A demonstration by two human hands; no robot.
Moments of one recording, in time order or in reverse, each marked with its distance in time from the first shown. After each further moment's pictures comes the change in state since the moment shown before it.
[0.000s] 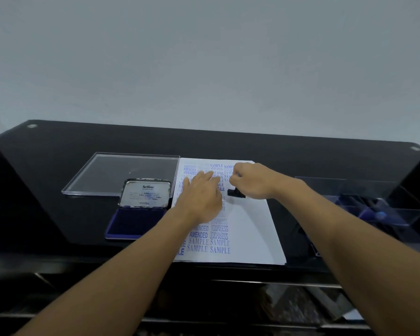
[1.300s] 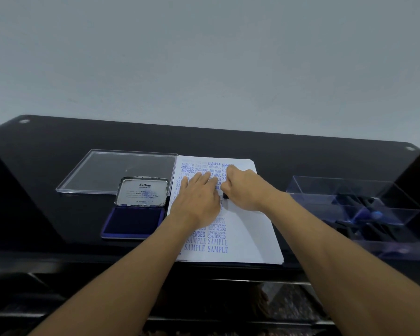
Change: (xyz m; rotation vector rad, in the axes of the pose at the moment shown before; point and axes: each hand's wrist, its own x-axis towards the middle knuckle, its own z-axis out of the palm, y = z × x) left_hand -0.005 -0.007 0.014 0.032 0.093 0.063; right_hand 0.000 -0.003 0.030 -0.002 0.081 -0.015
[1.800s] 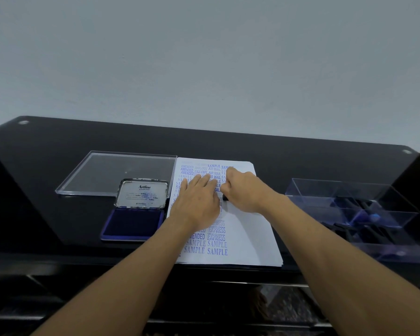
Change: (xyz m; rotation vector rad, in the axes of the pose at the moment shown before) left_hand 0.000 0.000 -0.001 0.018 0.007 0.012; right_hand 0.003 0.001 0.001 -0.019 0.011 0.005
